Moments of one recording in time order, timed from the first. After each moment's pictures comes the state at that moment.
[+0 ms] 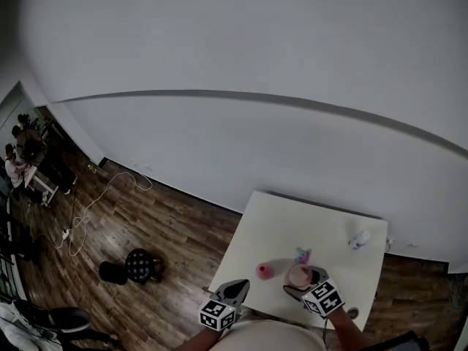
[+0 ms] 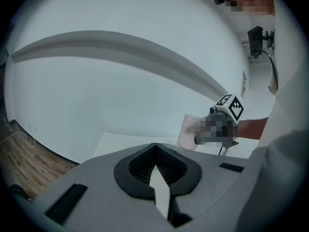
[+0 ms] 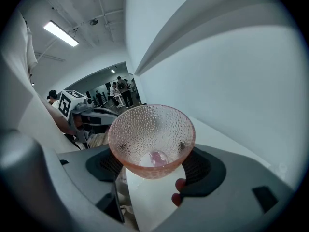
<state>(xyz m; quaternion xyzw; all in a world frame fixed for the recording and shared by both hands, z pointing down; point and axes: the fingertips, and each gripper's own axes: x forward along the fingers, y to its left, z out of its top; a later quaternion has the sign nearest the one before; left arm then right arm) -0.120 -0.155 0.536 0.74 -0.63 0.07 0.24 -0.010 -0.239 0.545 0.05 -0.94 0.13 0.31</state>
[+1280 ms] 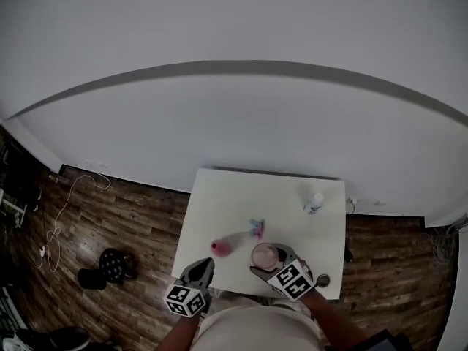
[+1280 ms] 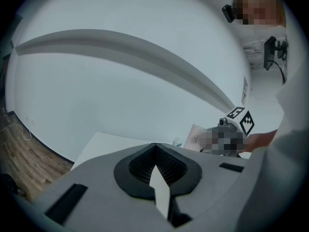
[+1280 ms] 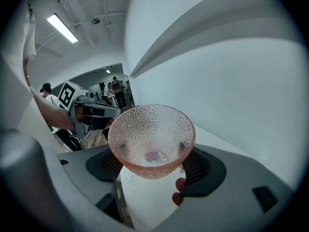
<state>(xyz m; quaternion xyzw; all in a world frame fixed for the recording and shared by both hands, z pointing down) -0.069 -0.187 0.538 0.73 -0.63 0.04 0.25 0.057 -0.247 0.557 0.10 -0.94 0.10 0.29</state>
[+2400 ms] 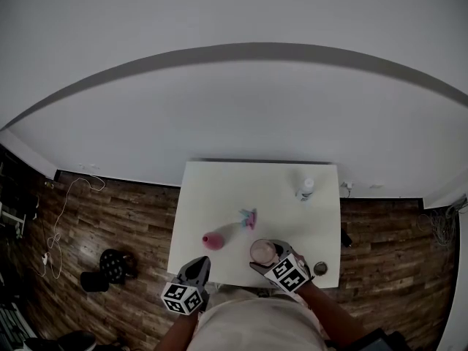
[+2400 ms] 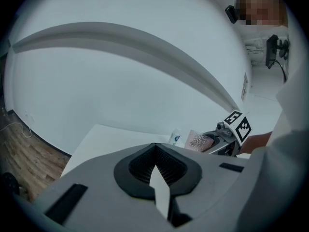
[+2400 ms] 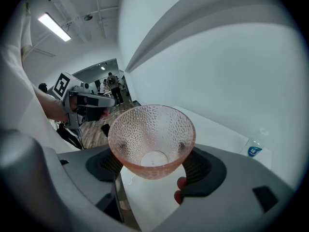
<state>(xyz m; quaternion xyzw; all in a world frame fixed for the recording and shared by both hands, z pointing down) -0.049 -0.178 0.566 0.73 -0.62 0.06 0.27 0.089 -0.240 0.610 0.11 -0.93 0.13 0.33</state>
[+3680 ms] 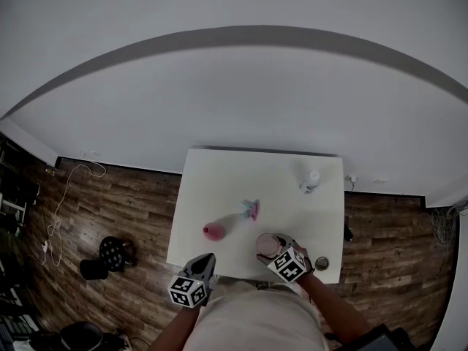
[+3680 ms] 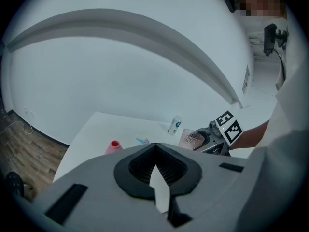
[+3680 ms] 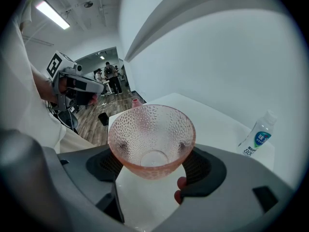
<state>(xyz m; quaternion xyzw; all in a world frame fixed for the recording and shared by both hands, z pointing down) -0.041 -0.163 0.620 0.73 -0.60 0.11 0.31 0.099 -0.243 0.692 0.11 -0.91 0.11 0.38</state>
